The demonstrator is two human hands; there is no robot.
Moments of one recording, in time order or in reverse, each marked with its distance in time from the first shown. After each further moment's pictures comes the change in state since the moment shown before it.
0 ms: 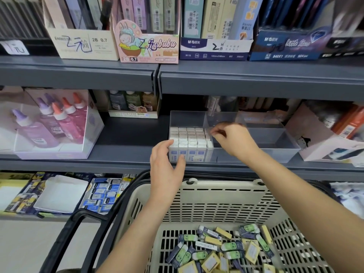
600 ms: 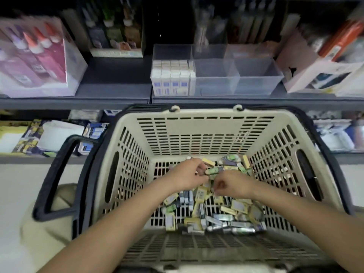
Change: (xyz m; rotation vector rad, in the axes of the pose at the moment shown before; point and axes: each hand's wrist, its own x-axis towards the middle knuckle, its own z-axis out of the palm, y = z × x) left_hand -0.139 -0.020 0.034 0.342 -1.048 -0.207; right_hand -0.225 0.068 0.078 -0.079 -0.910 -0.034
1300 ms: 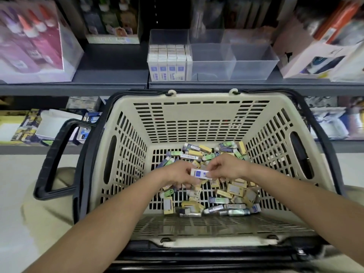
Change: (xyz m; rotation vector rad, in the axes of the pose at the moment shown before) left_hand -0.005 -0.032 0.025 -0.263 -0.268 -0.162; right_hand 0.000 0.002 0.012 0.669 0.003 0.044
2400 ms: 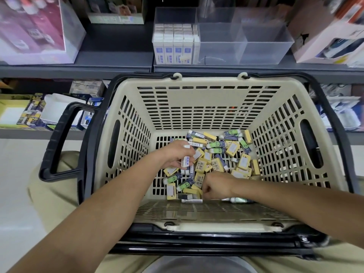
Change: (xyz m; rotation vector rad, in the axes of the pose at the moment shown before) left_hand 0.001 -0.002 -0.012 -0.434 0.192 -0.114; right_hand 0.006 0.022 0.073 -0.680 -0.200 -0.128
